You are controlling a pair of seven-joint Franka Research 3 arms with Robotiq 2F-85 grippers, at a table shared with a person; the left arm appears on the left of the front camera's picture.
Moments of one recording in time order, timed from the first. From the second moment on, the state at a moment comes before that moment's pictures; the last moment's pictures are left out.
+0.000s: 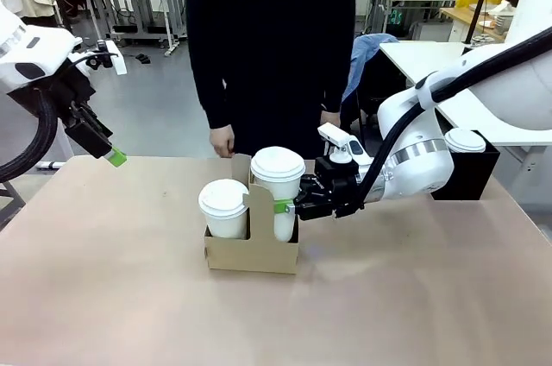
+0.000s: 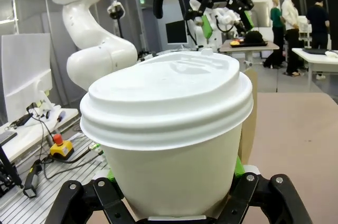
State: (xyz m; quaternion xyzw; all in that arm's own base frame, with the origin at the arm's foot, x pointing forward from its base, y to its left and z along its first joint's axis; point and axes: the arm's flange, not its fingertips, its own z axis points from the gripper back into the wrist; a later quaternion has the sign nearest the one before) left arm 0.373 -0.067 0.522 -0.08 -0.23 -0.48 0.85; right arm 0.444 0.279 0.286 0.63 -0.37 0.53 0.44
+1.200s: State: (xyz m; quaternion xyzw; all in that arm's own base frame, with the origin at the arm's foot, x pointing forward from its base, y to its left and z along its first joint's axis) left arm 0.373 -0.067 0.522 -0.08 -0.23 -0.48 0.85; right arm 0.459 0.276 0.241 0.62 -0.34 0.56 0.43
